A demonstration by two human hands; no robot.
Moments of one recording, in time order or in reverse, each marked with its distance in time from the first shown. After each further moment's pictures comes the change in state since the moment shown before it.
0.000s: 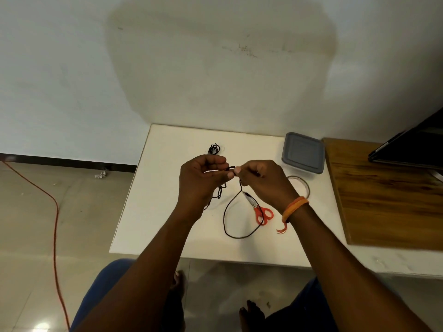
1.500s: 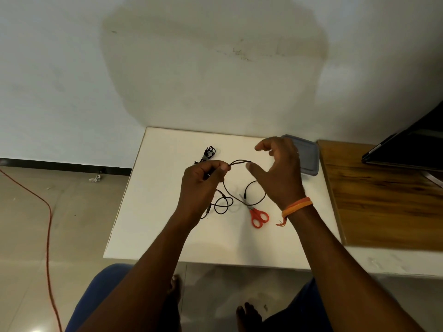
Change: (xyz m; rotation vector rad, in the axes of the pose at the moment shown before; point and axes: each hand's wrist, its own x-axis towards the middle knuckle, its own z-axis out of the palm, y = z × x) left_hand 0.000 -0.003 0.007 0.180 -0.029 0.104; right_hand 0.008 0.012 -0.018 -0.122 0.464 -0.204
